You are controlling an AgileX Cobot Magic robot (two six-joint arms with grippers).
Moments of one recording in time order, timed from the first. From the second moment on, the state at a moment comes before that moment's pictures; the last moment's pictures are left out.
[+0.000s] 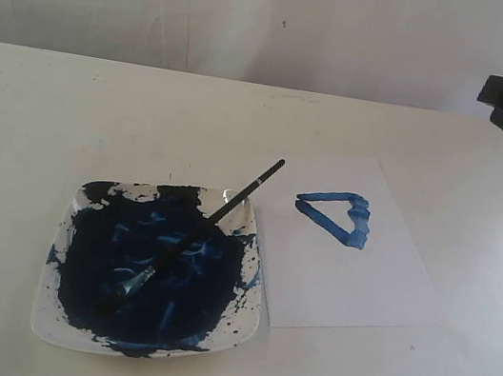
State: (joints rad) left arm 0.06 0.00 0.02 -0.22 0.39 0.07; right arm 0.16 1.23 -0.77 -1.71 -0.25 2.00
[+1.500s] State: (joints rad) left arm 0.06 0.00 0.02 -0.16 0.42 0.20; right arm 0.16 1.23 -0.77 -1.71 -0.25 2.00
